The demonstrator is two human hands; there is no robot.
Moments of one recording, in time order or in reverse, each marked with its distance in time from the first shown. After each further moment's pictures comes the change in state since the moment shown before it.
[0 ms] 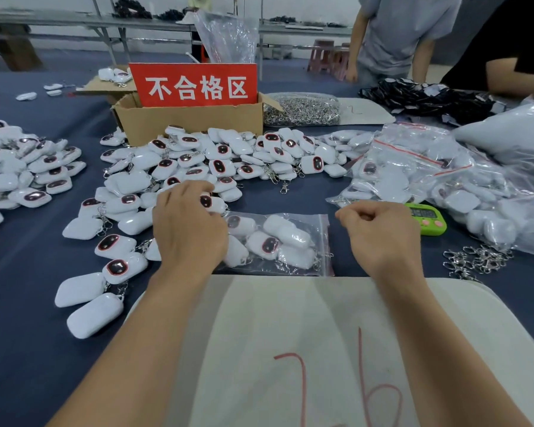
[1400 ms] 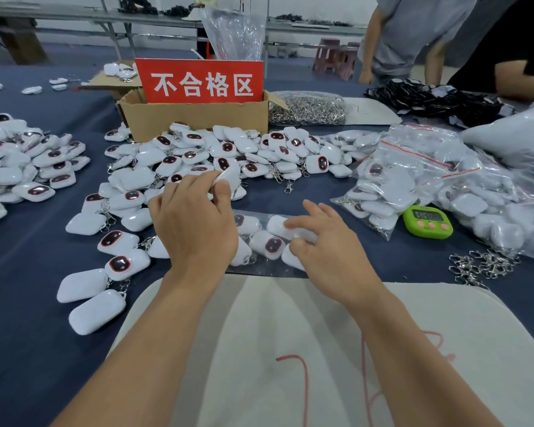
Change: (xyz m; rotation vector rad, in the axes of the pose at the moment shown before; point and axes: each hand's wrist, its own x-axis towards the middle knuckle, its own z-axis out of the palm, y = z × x) left_hand -0.007 0.015 -0.002 0.000 0.302 0.080; right_hand -0.028 -0.019 0.031 -0.134 -0.480 -0.319
